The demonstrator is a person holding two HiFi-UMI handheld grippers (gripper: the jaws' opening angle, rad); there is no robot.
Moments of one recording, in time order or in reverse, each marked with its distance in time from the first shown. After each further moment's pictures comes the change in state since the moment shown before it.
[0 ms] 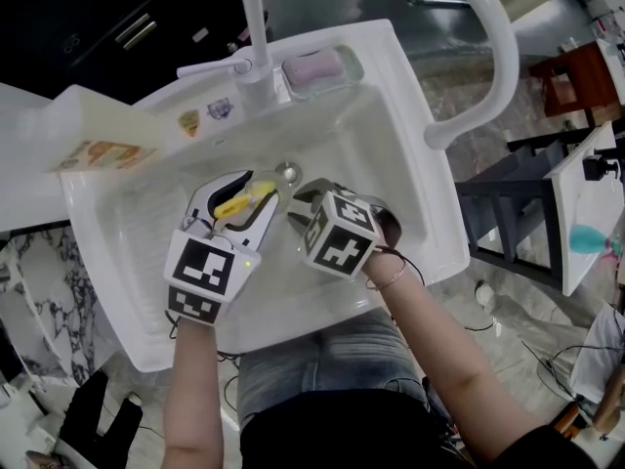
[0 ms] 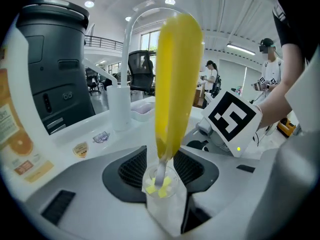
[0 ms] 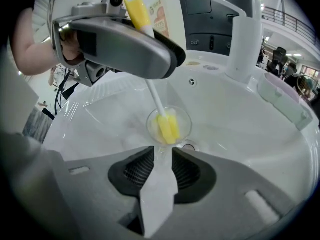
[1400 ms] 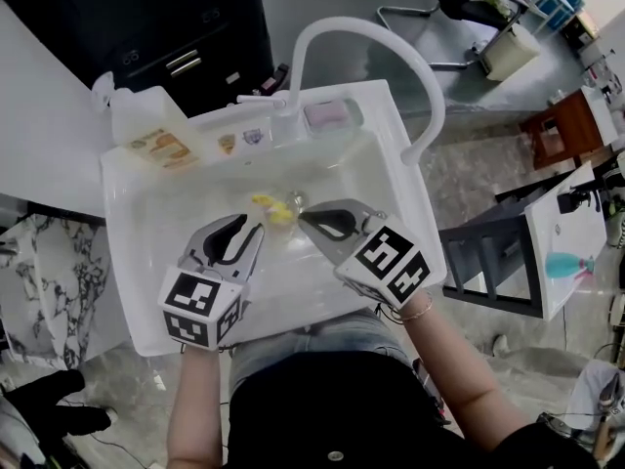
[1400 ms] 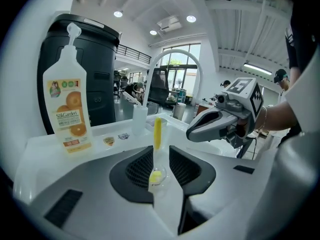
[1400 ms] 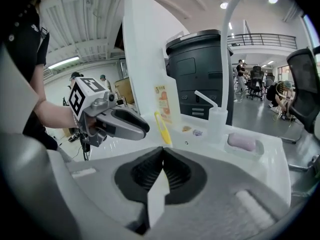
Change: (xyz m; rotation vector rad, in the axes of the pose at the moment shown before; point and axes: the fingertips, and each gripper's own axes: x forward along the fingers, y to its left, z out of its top) left arm -0.108 -0.015 0.012 -0.223 -0.156 0.136; right arm -0.155 0.029 0.089 0.121 -0.466 -0.079
